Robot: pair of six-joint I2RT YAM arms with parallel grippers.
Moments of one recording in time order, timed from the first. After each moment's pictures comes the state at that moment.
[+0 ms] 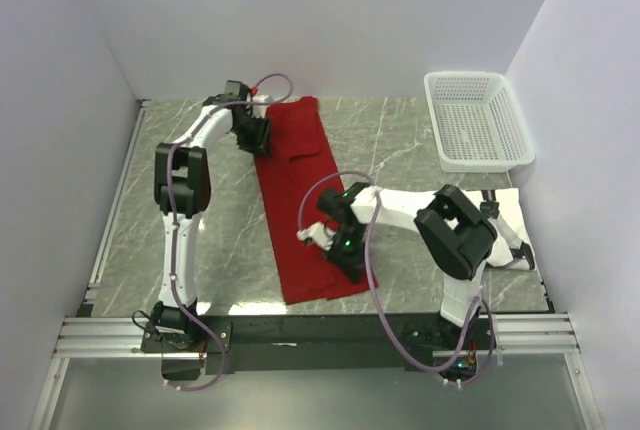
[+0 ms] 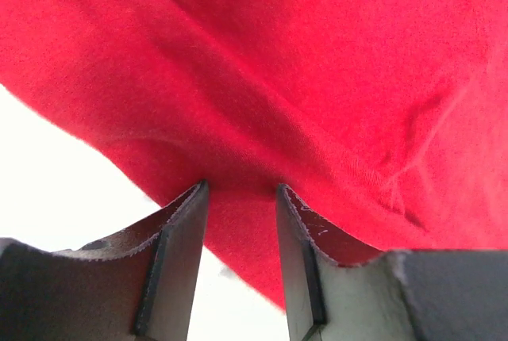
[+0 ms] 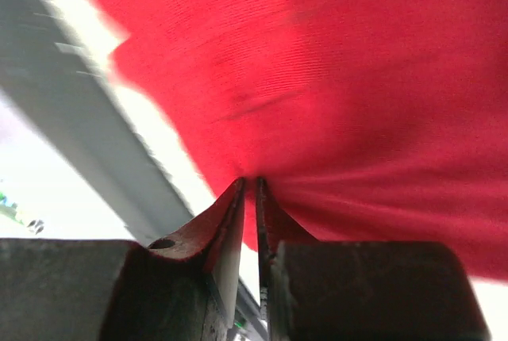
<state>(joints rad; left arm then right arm) -0.16 2.40 2.05 -0.79 0.35 0.03 0.78 1.85 1.14 -0.97 -0.39 -0.44</state>
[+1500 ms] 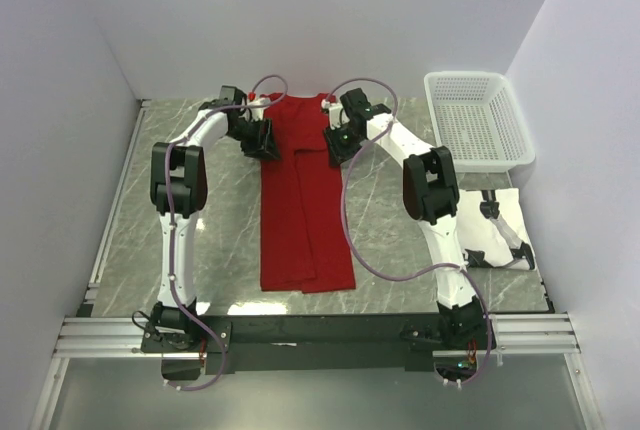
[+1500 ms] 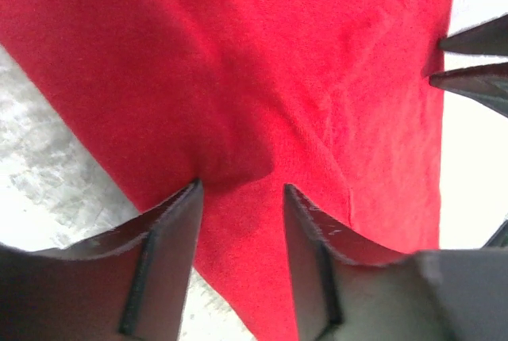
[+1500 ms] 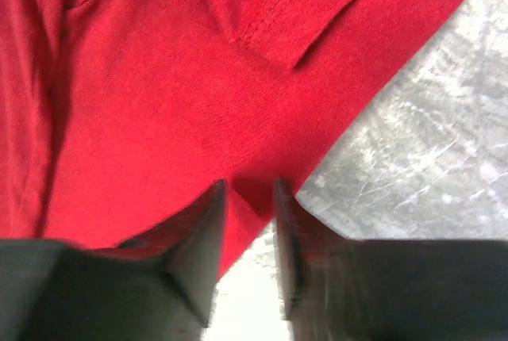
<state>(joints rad) -0.13 2.40 2.00 -0.73 0.61 -0.08 0.39 2.43 2.10 -0.76 -0.34 -0.10</state>
